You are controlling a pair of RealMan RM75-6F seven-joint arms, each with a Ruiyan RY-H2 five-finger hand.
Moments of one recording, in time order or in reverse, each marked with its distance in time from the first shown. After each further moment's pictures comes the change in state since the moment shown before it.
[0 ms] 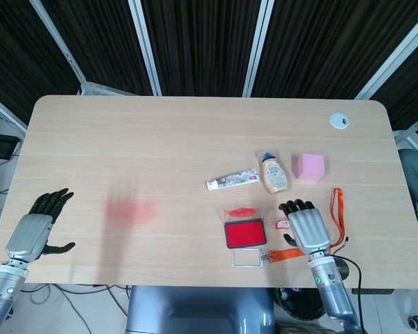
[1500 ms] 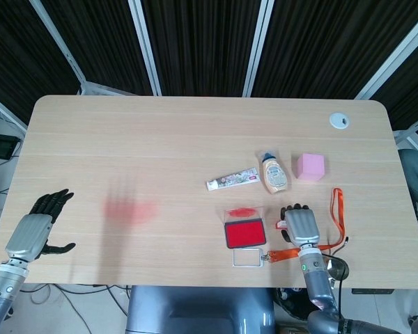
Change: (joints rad) left arm -0.008 0.012 0.002 -0.012 -0.017 -0.021 -0.022; right arm 0.085 -0.192 -0.005 0.278 0.242 -0.061 0.021
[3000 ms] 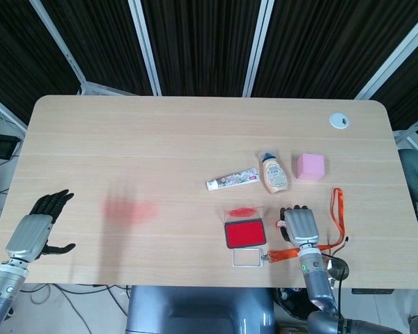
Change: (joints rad) left arm -0.001 0.000 0.002 -0.004 -0.006 -0.005 0.004; right arm 0.015 0.007 -0.021 -0.009 -0.005 0.024 0.023
